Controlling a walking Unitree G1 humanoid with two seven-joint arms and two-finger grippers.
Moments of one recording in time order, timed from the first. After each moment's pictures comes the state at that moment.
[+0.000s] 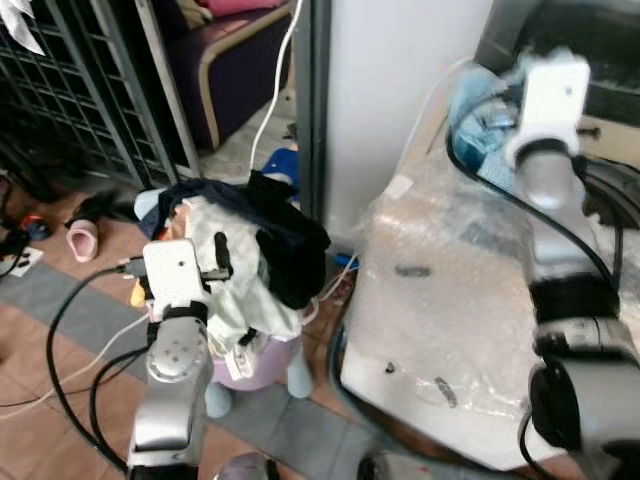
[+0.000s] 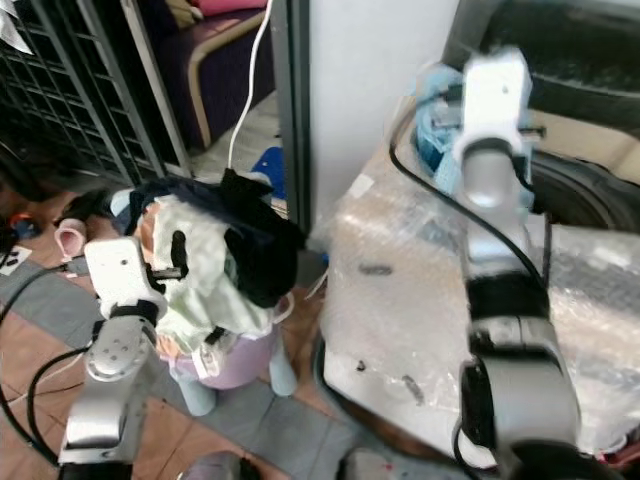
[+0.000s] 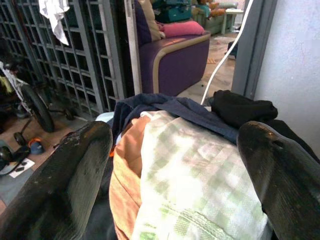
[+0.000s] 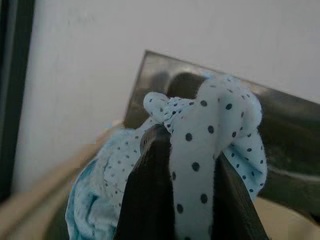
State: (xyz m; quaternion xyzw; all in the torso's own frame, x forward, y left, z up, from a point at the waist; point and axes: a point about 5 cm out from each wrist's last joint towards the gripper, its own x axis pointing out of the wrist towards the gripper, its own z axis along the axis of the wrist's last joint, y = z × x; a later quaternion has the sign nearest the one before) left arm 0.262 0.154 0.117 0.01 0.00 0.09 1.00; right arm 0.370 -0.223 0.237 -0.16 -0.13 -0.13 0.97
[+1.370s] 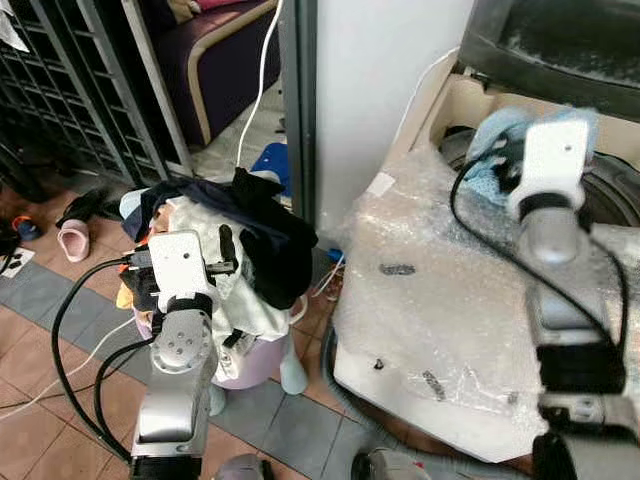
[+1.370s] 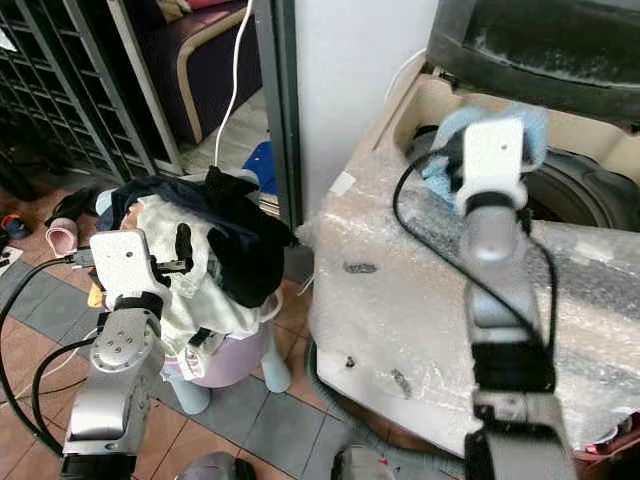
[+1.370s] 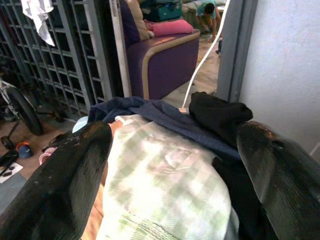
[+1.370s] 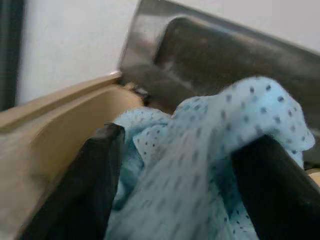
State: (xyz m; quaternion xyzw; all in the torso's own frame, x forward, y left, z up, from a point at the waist) left arm 0.266 0.150 0.120 0.01 0.00 0.08 1.00; right arm 0.334 -0.214 0.205 -0.17 -0.09 -0.11 0.98
